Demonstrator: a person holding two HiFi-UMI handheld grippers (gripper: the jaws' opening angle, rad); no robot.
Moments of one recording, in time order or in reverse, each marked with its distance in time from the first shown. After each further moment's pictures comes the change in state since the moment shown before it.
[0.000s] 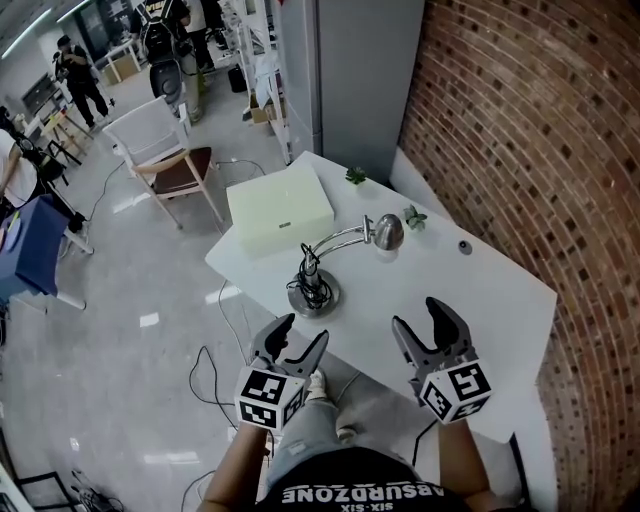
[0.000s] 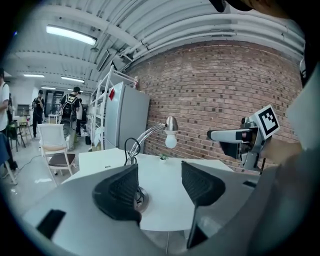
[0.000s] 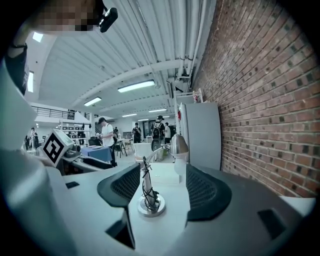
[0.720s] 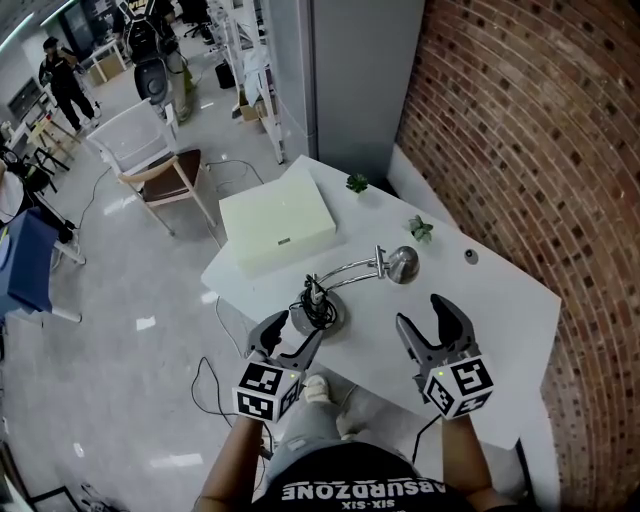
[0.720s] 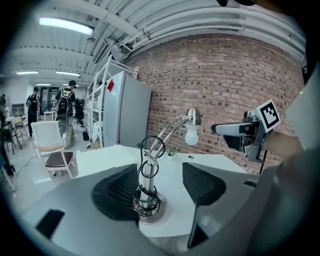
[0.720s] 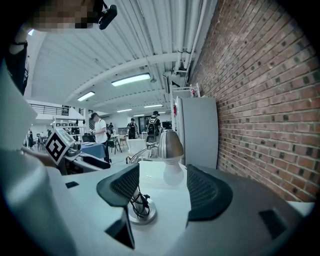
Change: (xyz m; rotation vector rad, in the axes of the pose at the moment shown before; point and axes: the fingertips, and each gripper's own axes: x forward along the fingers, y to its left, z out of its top) left arm 0.060 0.075 0.007 0.010 0.084 -0.033; right arm 0.076 -0.032 0.003 0.003 0.055 -0.057
